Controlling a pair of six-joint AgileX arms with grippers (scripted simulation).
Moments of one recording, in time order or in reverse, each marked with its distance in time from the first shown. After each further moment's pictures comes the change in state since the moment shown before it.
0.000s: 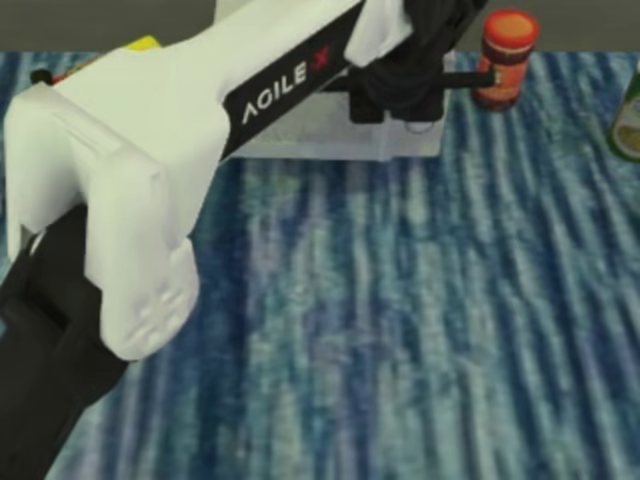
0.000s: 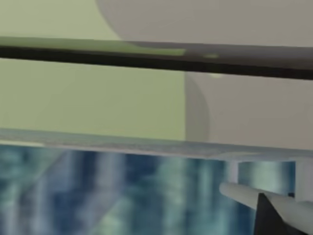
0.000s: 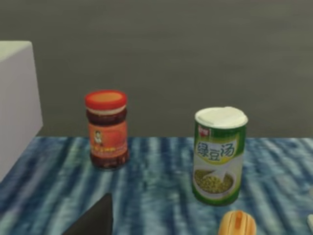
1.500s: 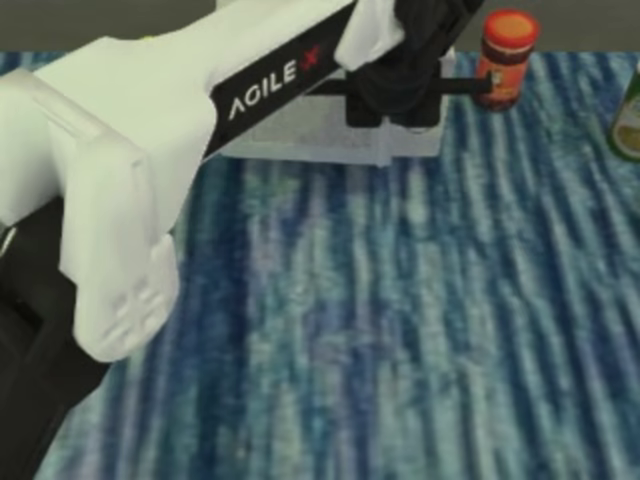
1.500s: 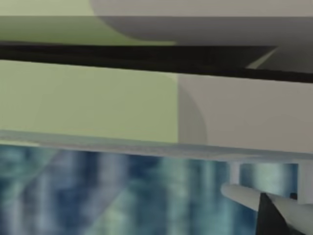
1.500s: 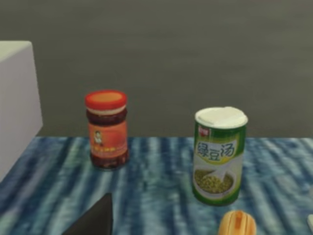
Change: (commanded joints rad) left arm 0.010 -0.071 -0.124 0.065 0.009 0.039; right arm 0.000 0.000 0.000 0.000 0.000 0.000
